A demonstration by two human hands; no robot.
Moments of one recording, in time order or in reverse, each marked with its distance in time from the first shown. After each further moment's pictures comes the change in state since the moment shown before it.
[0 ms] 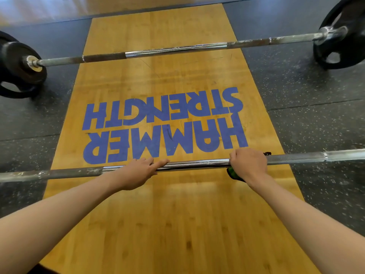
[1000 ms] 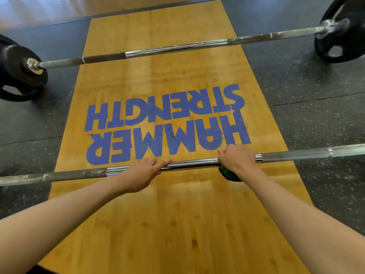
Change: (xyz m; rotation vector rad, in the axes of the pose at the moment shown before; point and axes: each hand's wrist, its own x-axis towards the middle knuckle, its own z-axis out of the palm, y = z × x) left_hand -0.008 0.006 0.004 -0.036 0.087 -0.033; right_hand 0.013 -0.036 -0.003 0.220 -0.142 0.110
